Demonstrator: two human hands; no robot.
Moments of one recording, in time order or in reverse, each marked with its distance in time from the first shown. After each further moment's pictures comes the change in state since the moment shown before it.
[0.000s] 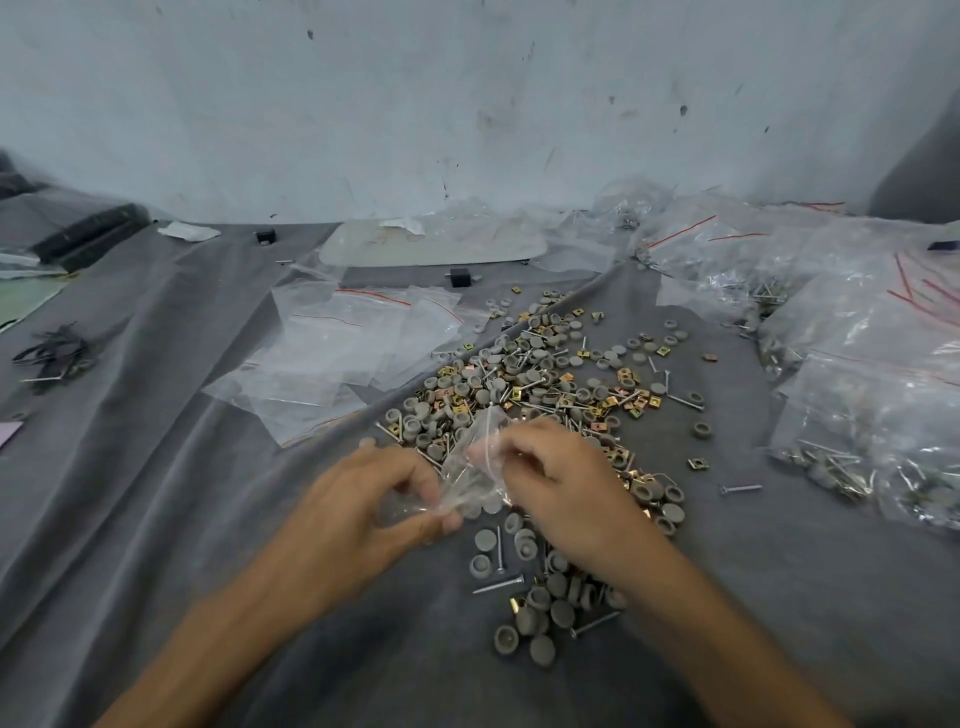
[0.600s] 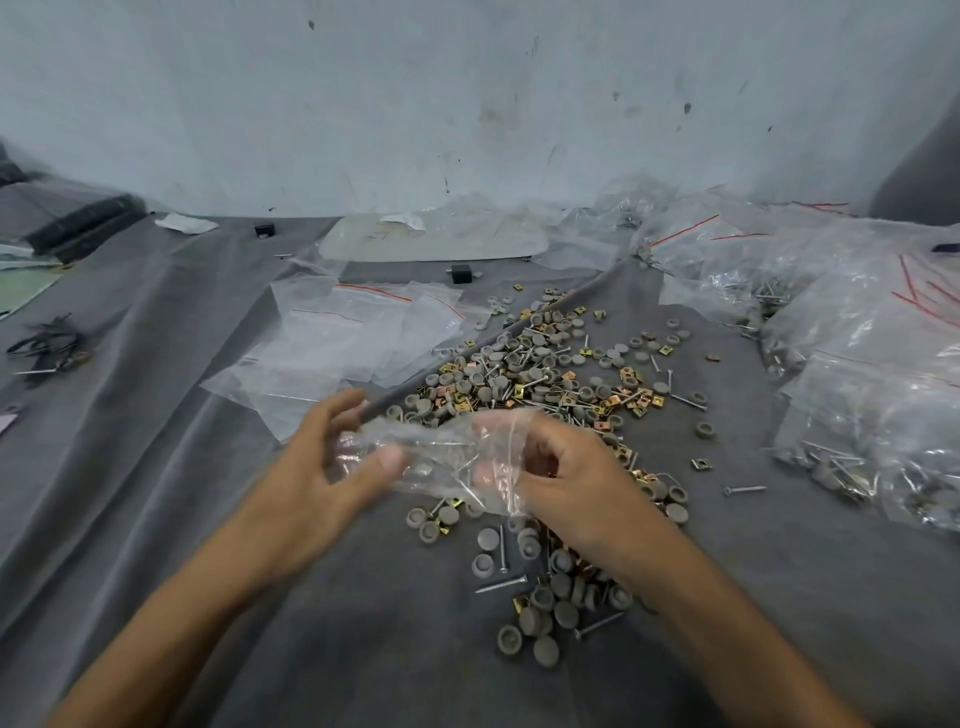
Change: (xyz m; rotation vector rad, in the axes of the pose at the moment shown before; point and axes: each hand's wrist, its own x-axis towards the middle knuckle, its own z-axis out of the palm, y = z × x) left_hand 0.000 -0.015 -0.019 -0.337 0.082 -0.407; right_hand -0.003 -0.006 -0.005 0.370 -0.068 0.065
